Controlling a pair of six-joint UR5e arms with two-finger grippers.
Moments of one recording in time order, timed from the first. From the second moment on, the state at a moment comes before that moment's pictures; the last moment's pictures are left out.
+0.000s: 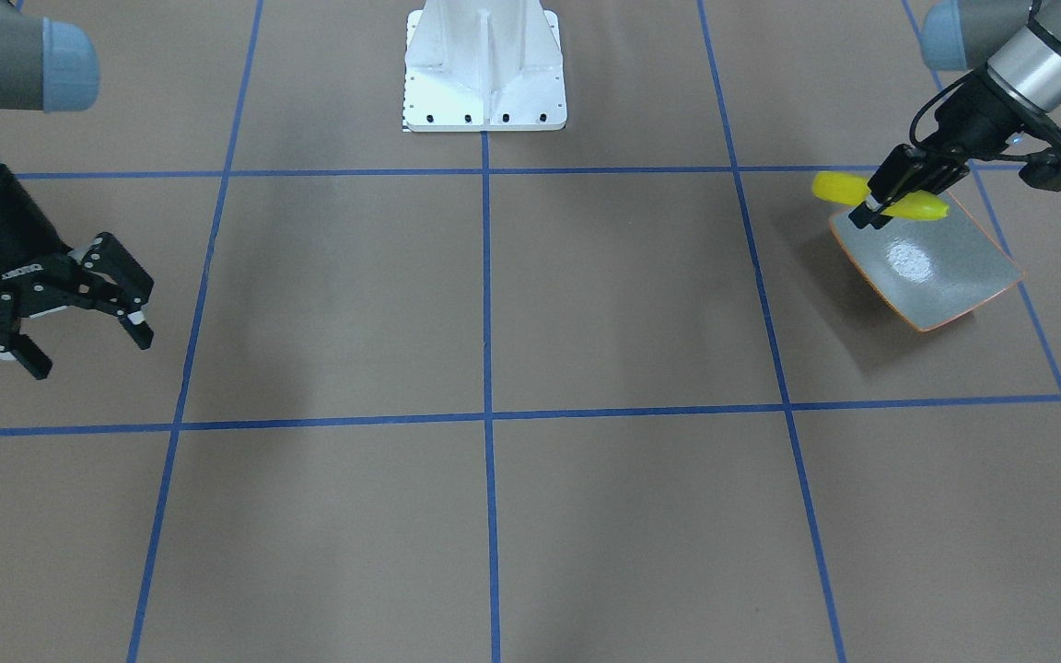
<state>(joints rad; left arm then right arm) -1.04 -1.45 -1.94 -2.39 -2.30 -1.38 1.09 -1.25 1.86 -1.27 2.07 0.66</state>
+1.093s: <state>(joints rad) -1.03 -1.40 -1.72 -2.39 -2.12 -0.97 1.32 -1.41 1.80 -1.28 2.25 0.20</state>
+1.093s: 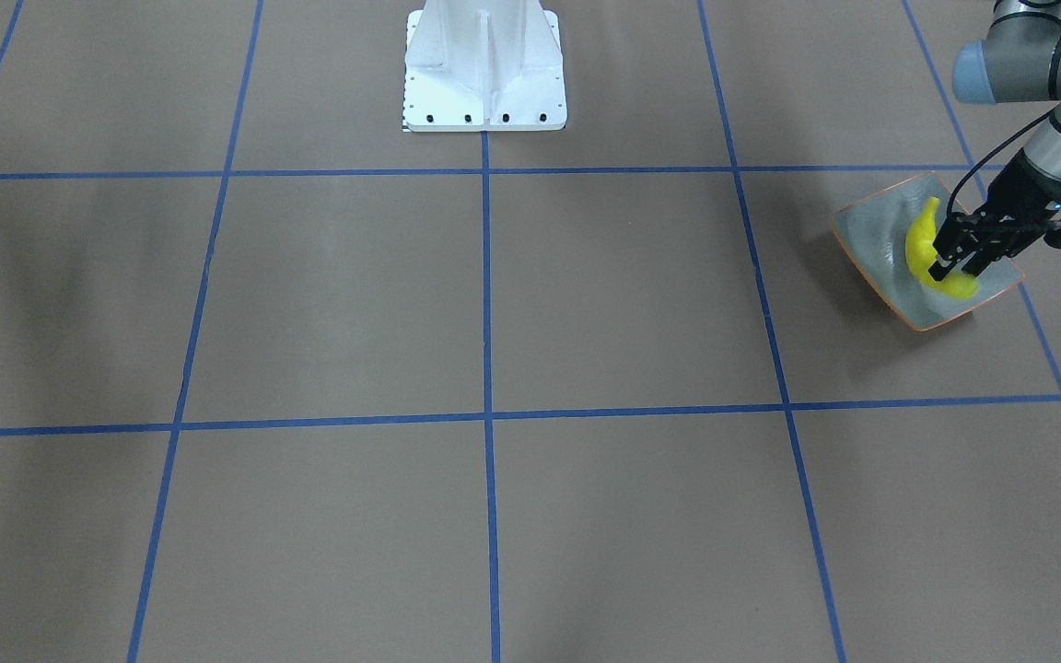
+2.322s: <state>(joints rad) -1.05 -1.46 -1.76 -2.39 -2.14 -0.93 1.58 -1.56 1.59 -1.28 2.35 -0.26</state>
